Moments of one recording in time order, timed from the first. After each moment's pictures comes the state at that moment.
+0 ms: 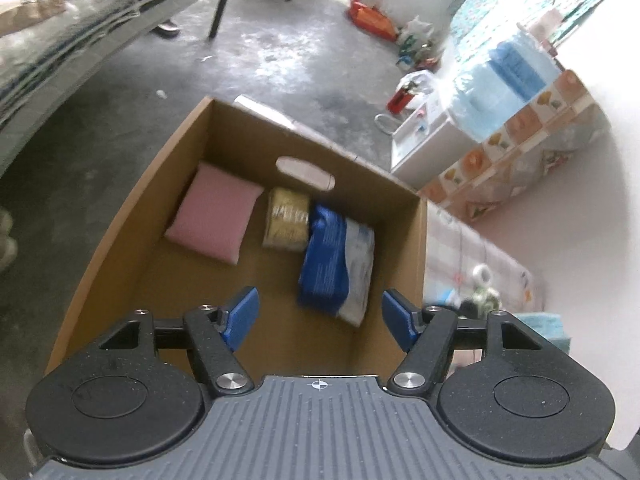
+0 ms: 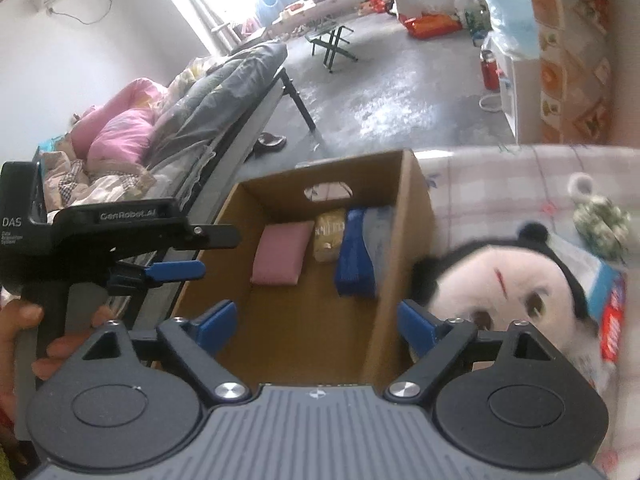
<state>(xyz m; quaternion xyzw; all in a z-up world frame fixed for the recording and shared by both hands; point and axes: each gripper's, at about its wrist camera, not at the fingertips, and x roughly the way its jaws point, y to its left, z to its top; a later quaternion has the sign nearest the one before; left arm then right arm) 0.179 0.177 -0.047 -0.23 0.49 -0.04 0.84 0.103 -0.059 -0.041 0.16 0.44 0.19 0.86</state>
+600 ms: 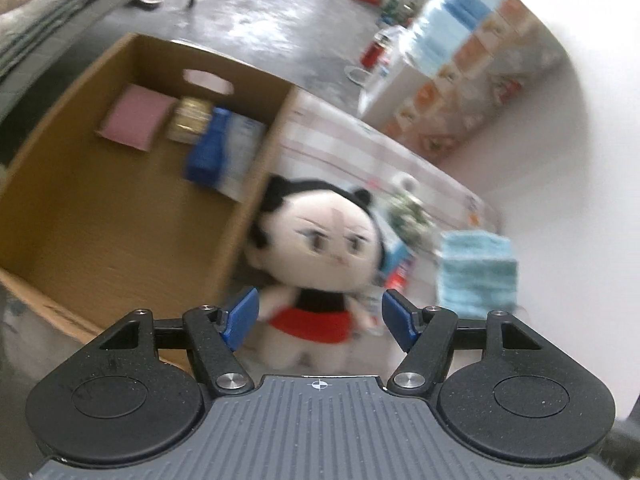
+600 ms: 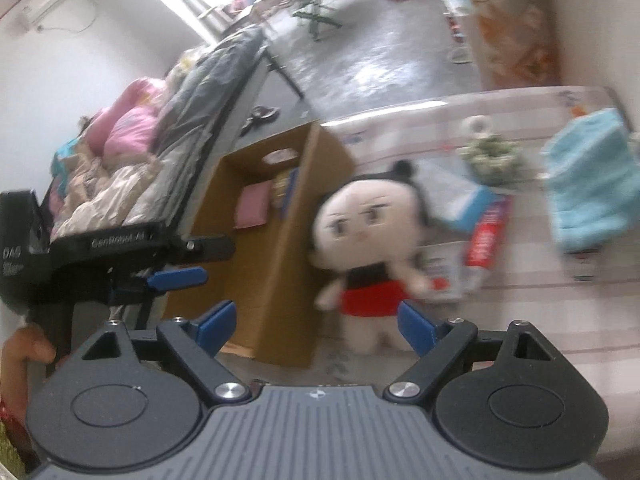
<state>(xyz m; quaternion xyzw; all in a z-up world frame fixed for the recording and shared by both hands) 0.090 0.016 -0.004 -0.21 0.53 -0.03 0.82 0.030 -0.242 -0.004 0.21 0.49 0.20 0.82</state>
